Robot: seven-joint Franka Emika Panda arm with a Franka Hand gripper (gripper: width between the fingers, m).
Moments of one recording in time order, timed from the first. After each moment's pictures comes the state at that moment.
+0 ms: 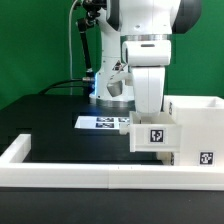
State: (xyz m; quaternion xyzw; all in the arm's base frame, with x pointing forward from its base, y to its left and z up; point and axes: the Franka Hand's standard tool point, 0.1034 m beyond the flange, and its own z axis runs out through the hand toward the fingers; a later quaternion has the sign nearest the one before) arm 0.540 0.012 0.054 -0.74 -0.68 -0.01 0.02
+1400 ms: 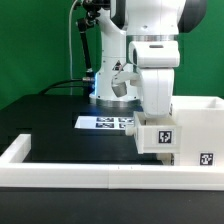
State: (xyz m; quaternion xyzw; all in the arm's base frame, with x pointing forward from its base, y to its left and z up) arm 0.546 0.023 0.056 -0.72 -0.69 -0.01 0.02
